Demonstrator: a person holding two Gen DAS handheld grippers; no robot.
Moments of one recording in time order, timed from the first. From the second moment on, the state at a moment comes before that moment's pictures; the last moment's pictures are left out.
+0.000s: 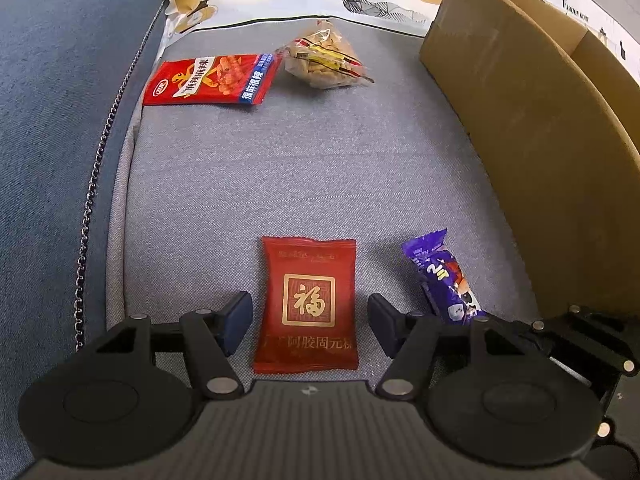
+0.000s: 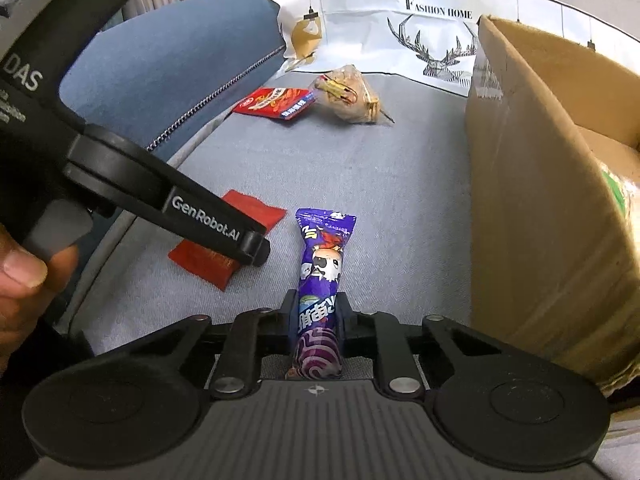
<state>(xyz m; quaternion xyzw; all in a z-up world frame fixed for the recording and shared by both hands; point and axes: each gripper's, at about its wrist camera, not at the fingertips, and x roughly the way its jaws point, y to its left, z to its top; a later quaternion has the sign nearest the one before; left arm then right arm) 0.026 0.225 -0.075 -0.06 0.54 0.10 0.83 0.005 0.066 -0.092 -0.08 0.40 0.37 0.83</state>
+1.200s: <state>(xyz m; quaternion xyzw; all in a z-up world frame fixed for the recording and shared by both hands) 0.026 0.221 -0.079 -0.04 0.54 0.10 0.83 0.008 0.069 -0.095 -0.09 0.41 0.37 0.83</state>
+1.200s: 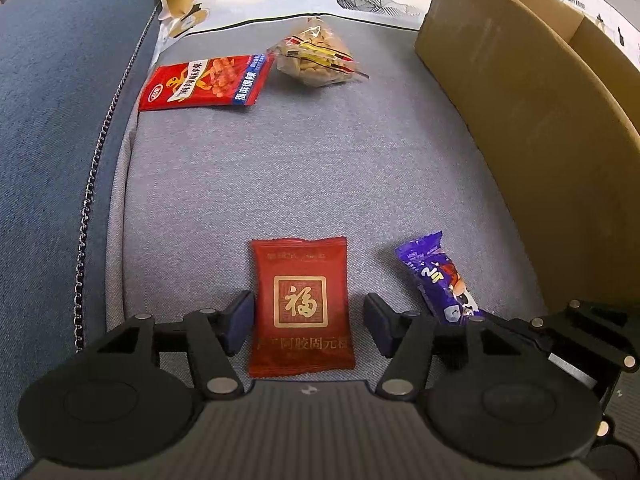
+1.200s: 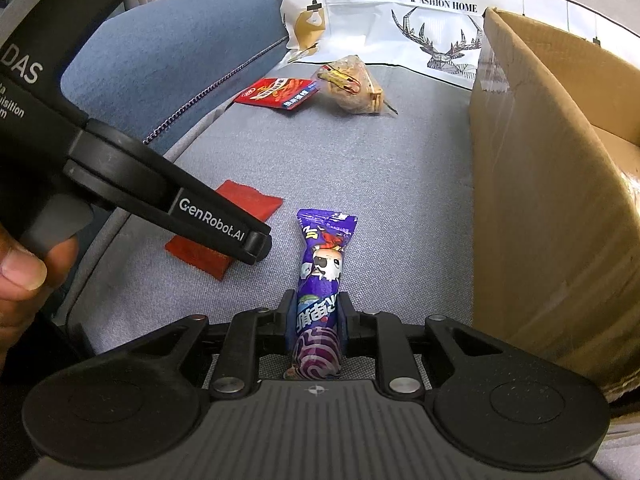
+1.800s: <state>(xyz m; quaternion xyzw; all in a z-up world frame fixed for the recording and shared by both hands) 0.012 0.225 -0.060 -0.06 0.49 0.10 0.86 0.003 0.063 -0.082 -0.08 0.39 0.37 0.84</state>
